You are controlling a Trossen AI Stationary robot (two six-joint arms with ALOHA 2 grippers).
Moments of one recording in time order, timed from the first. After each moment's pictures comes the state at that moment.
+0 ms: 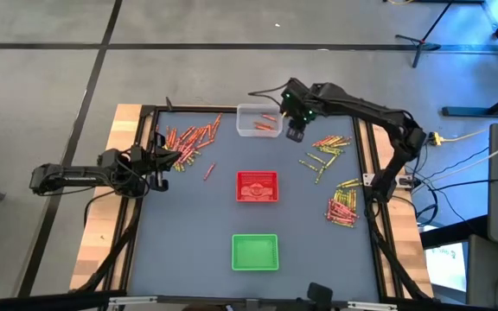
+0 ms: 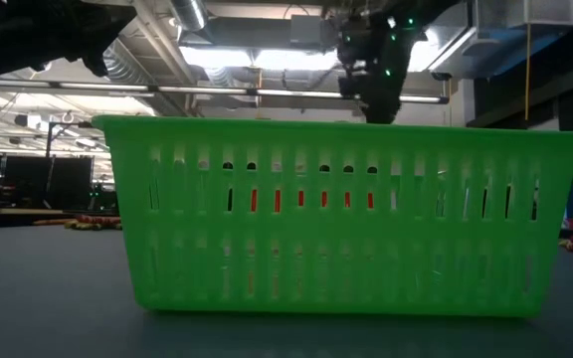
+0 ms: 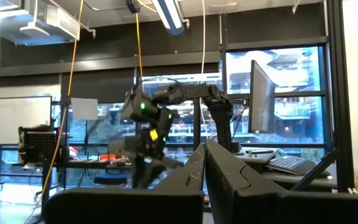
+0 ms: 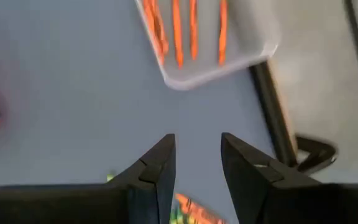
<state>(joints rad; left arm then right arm) 0.11 0.20 0.01 0.64 -0.09 0.04 -0.56 1.73 1.52 -1.02 0.09 -0.27</state>
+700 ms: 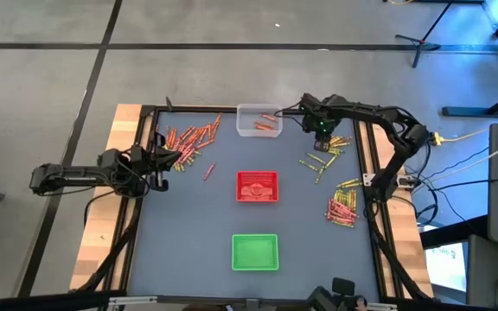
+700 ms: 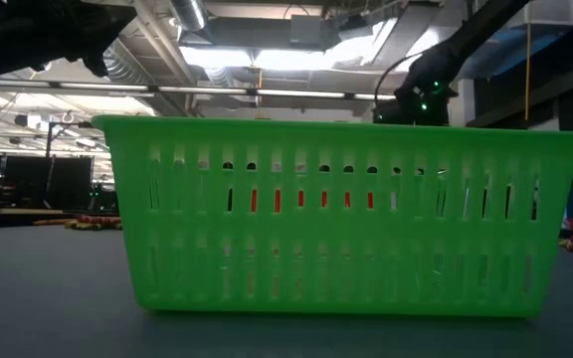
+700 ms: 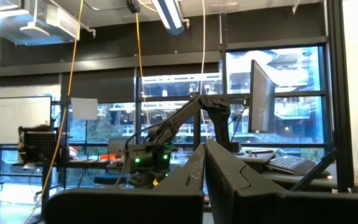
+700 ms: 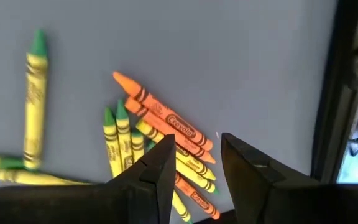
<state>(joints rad) 0.11 0.20 0.01 0.64 -0.09 0.04 -0.74 1.73 1.12 -0.93 0.23 -0.57</state>
